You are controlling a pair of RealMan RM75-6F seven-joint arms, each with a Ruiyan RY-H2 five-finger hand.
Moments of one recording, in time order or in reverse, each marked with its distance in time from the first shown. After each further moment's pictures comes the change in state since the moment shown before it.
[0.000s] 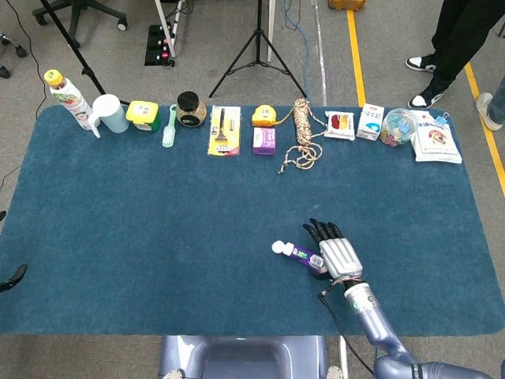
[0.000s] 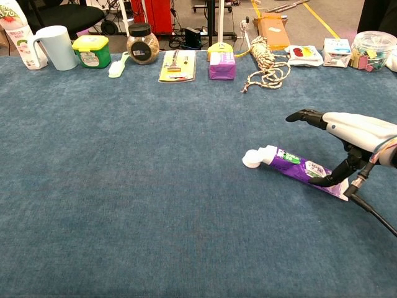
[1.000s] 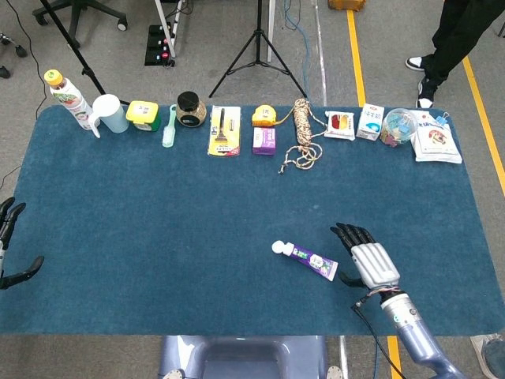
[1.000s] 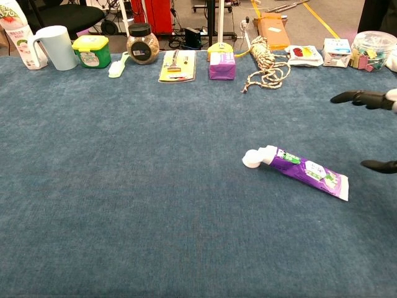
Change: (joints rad) left arm -0.041 -0.033 -0.028 -0.034 -0.005 -0.024 0.084; right arm -0.099 0.254 -0.030 -0.174 -0.161 0.026 0.130
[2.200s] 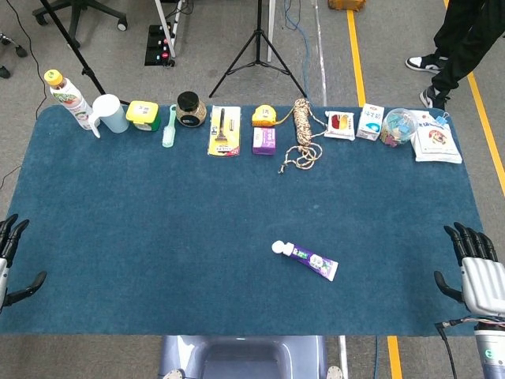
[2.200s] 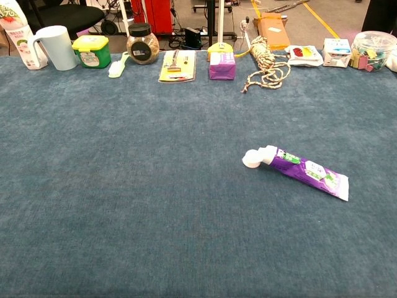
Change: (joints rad) left arm 0.062 -0.070 0.051 0.033 0.082 0.078 0.044; right arm -0.280 0.264 -0.012 -0.014 -0.010 0.353 0.091
